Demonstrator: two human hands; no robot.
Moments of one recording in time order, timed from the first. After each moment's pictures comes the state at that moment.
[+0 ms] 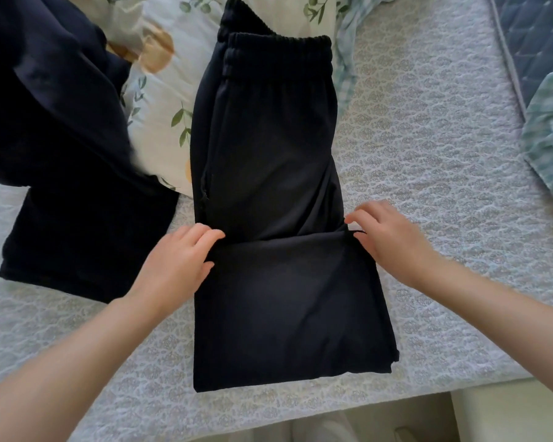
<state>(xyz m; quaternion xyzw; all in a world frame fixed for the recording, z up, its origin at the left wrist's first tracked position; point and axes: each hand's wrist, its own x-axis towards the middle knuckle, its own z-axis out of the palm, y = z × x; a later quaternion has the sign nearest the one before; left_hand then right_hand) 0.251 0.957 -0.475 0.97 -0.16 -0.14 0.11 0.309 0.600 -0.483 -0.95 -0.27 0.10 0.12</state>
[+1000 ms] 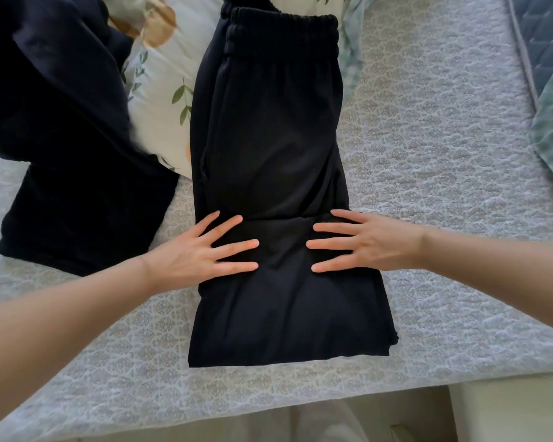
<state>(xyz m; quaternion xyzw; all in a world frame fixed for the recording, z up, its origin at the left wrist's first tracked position) 0.253 0.969 -0.522 0.84 -0.53 -0.10 -0.11 0.328 0.595 -0.506 -0.70 -0.70 0.11 -0.12</state>
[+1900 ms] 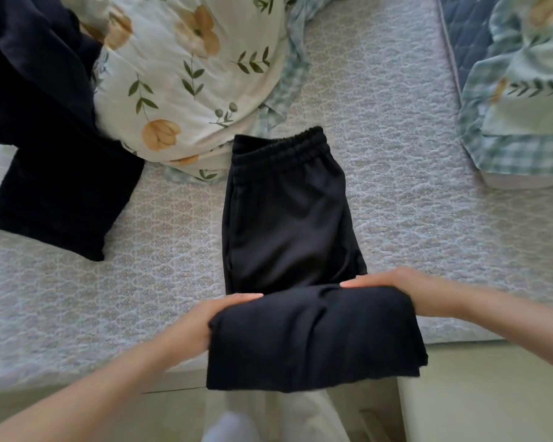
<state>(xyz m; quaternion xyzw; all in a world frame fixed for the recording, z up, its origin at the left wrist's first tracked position) 0.119 0.807 -0.449 0.80 0.03 -0.43 0.42 0.225 0.452 -0.440 -0.76 -0.23 0.55 0.26</state>
